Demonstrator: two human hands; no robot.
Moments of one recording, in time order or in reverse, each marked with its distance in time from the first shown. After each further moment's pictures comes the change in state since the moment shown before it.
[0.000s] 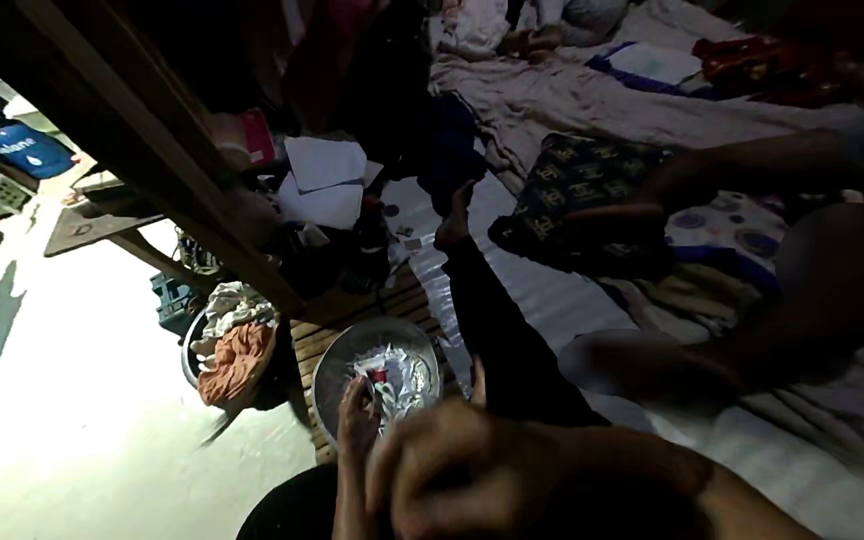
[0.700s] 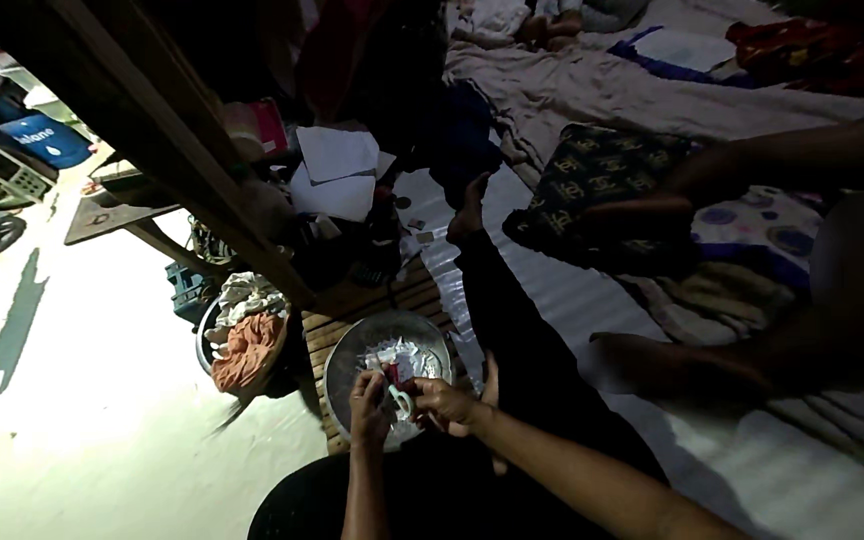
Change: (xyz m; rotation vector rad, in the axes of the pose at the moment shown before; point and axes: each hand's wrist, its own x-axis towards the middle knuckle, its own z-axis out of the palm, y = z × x) left_hand 0.004 -0.018 -0.011 -0.137 -0.240 0.307; right_hand -0.075 0.161 -0.011 0.450 0.497 1.095
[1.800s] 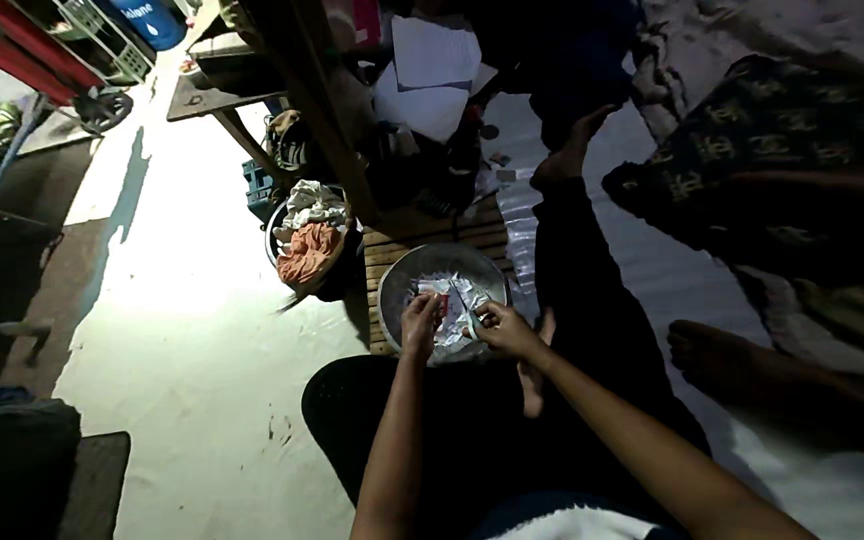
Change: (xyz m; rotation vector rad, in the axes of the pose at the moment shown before) left_hand 0.005 0.010 0.016 0.283 0.295 -0.243; right_hand 0.000 -0.007 -0.028 -0.754 0.207 -0.122
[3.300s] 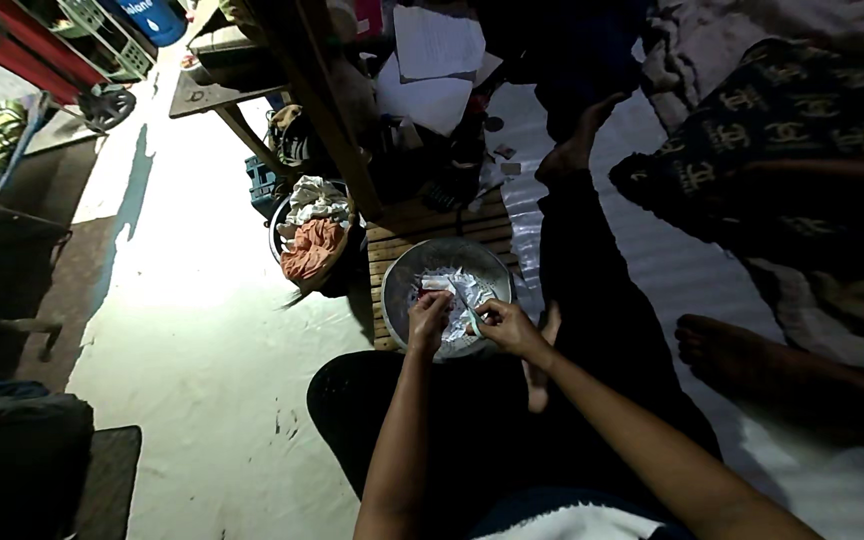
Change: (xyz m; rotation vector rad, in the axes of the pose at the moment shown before) left_hand 0.000 -0.002 0.001 -0.046 -0.071 -0.047; right_hand 0.004 0.013 0.008 0.022 0.062 -0.117
